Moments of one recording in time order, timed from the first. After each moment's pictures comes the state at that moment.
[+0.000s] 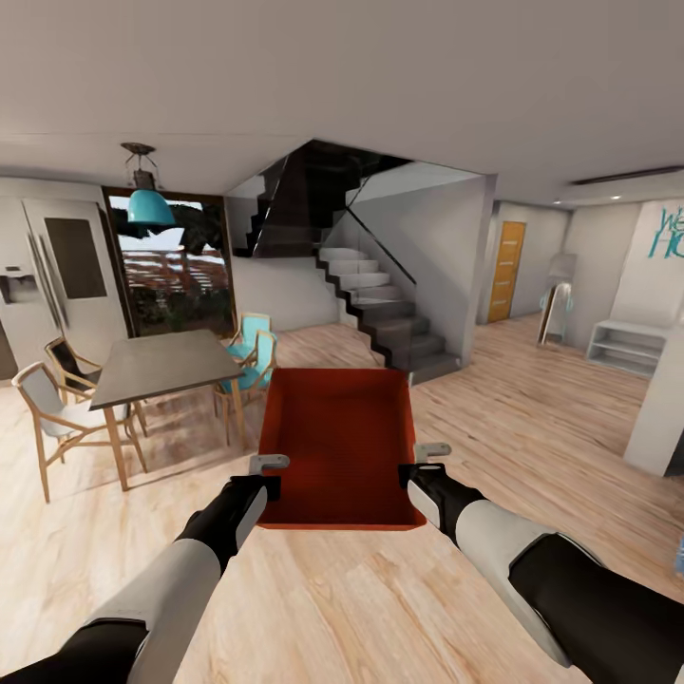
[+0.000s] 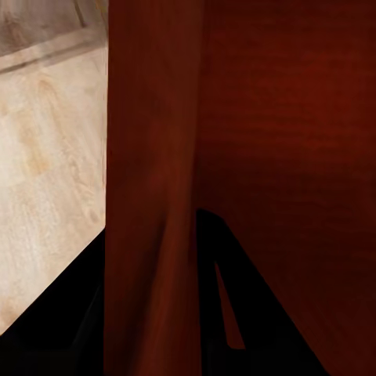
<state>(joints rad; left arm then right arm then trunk) -0.81 -0.13 0.01 -0.49 0.01 0.44 0.23 -1.02 0.12 0.56 -0.10 -0.53 0.16 -0.31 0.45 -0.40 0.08</state>
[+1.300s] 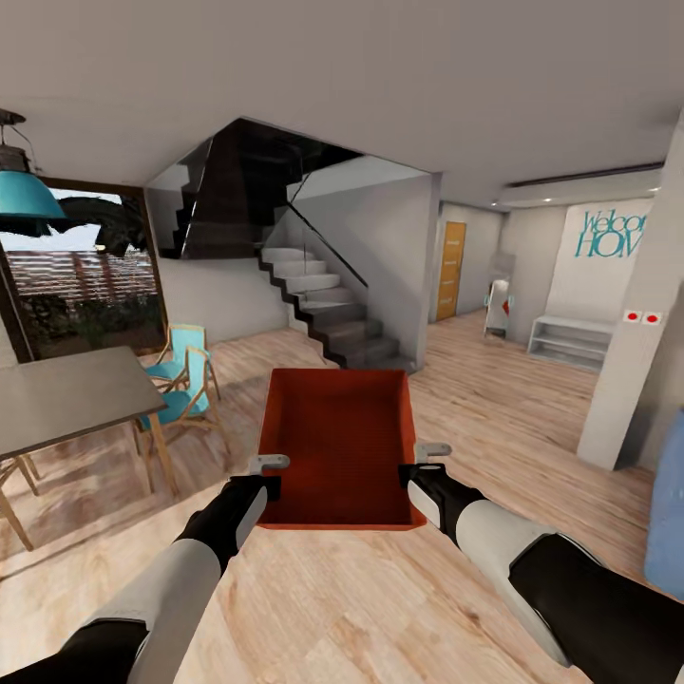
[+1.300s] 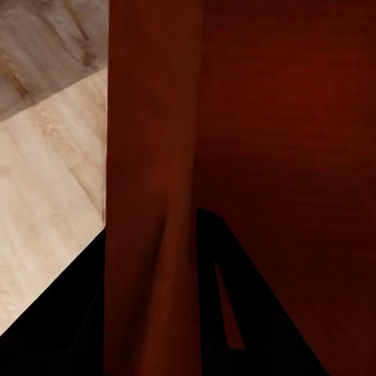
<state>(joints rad) -0.81 -0.13 0.01 -0.49 0.01 0.44 0.23 -1.02 0.12 0.56 -0.10 -0.53 0.16 -0.30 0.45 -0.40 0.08</state>
